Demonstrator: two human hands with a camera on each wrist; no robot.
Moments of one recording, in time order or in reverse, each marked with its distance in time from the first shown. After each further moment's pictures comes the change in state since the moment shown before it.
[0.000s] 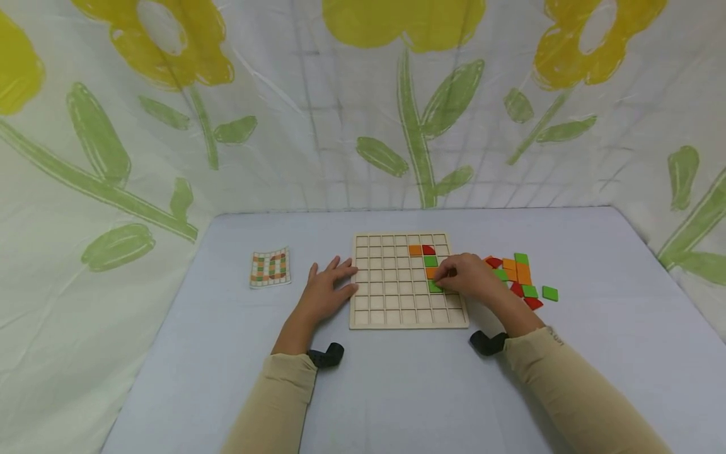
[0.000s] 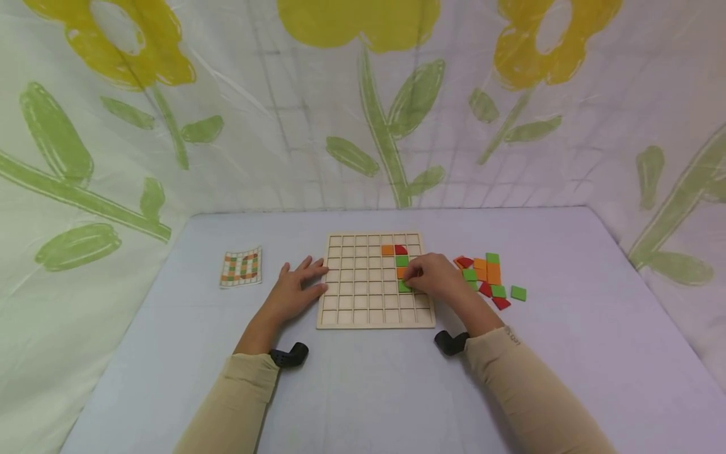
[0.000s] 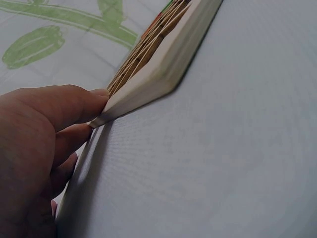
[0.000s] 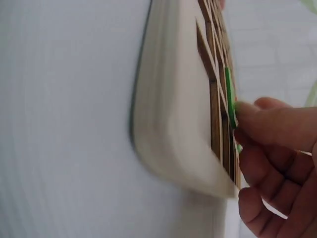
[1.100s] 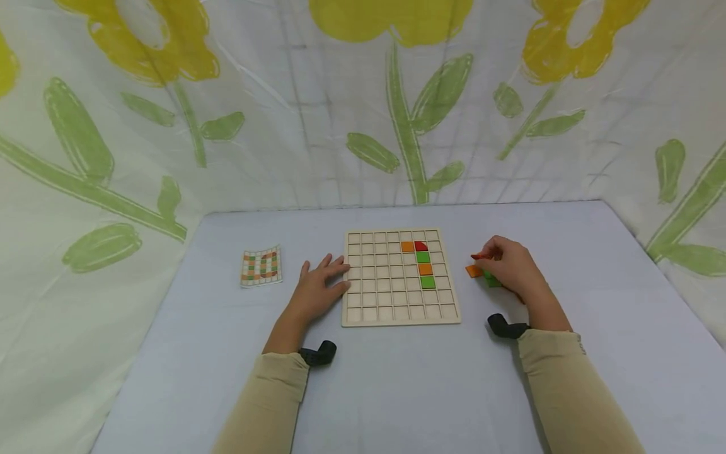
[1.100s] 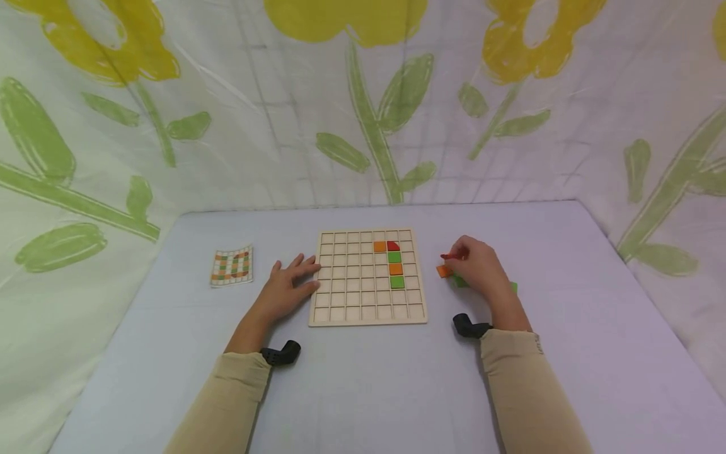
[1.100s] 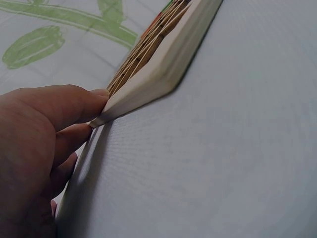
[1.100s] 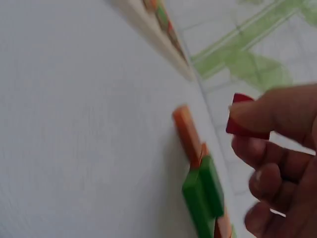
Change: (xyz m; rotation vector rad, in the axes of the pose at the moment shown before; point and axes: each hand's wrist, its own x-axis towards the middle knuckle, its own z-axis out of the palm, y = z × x) left_hand 0.001 -0.002 -0.001 -0.009 -0.021 0.007; right_hand -0.030 0.061 -0.042 0.087 0.243 0.204
